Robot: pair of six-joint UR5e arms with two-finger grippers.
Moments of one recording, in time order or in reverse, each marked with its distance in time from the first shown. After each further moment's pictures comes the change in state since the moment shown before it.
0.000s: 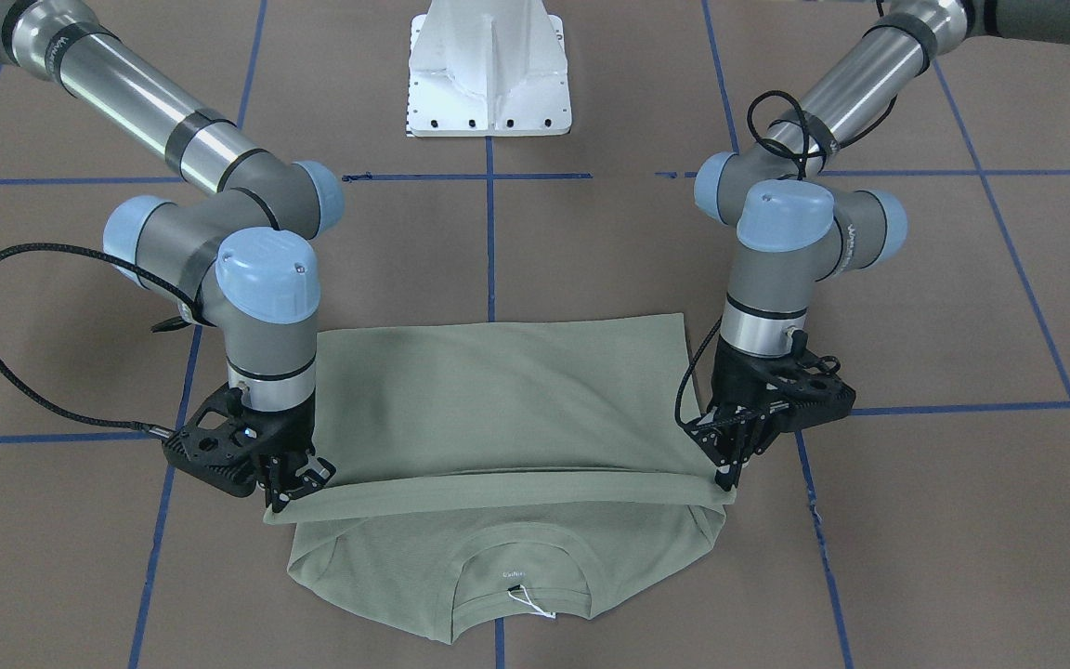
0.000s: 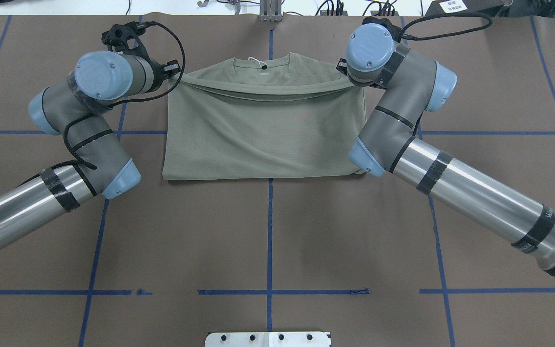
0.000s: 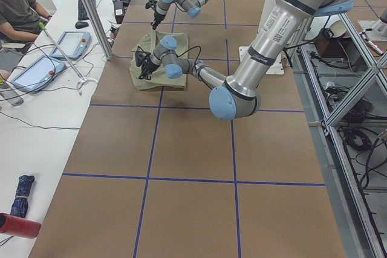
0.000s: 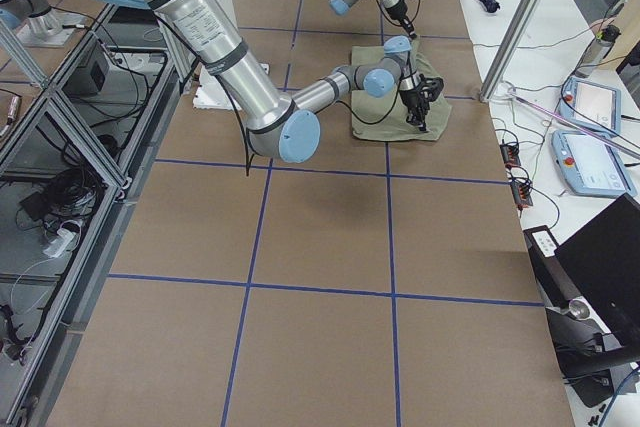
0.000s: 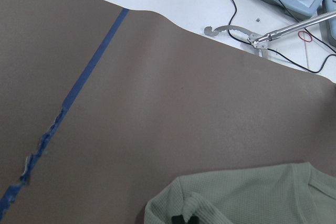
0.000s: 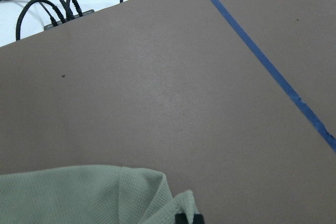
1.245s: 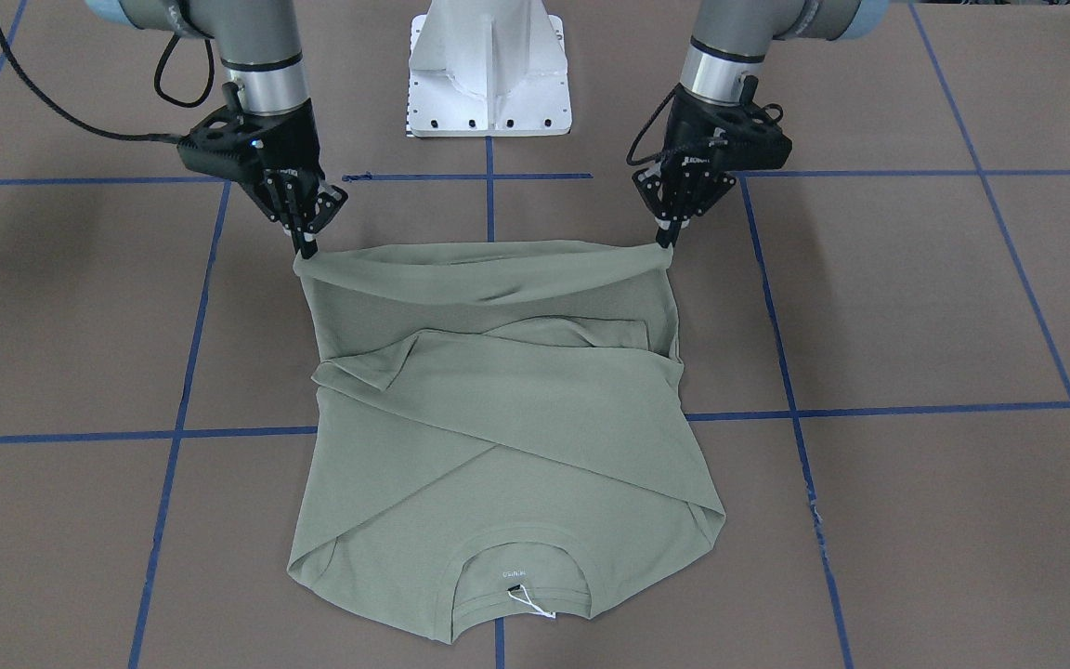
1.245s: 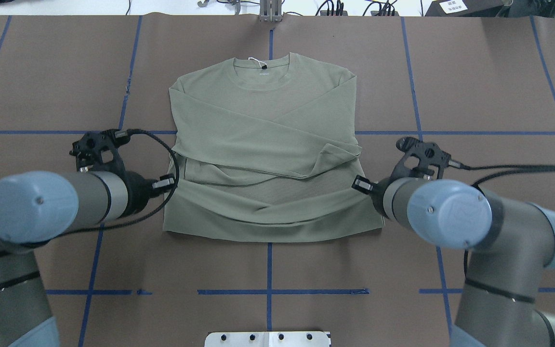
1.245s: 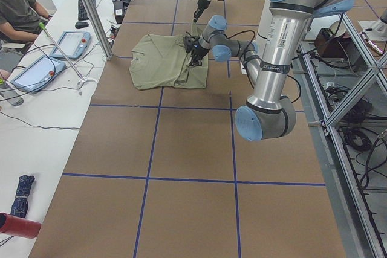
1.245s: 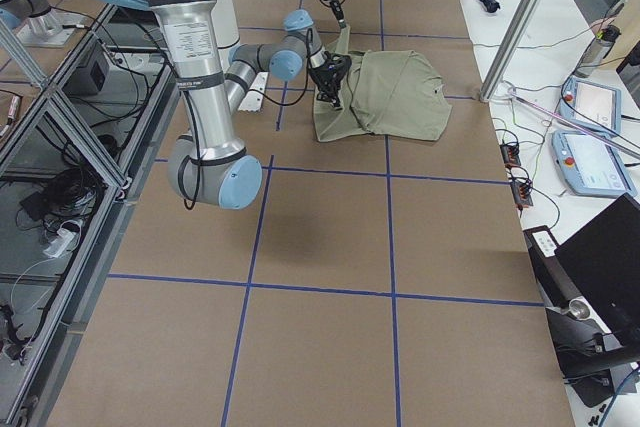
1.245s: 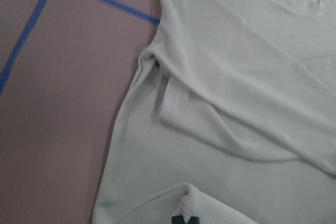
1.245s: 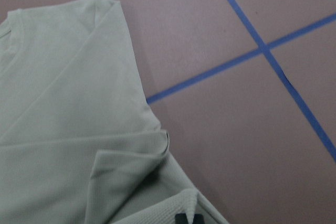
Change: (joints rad) left arm 0.235 0.302 -0.734 0.460 -0.015 -0.113; right arm -0.245 -0.429 0.841 -0.297 -0.049 0.154
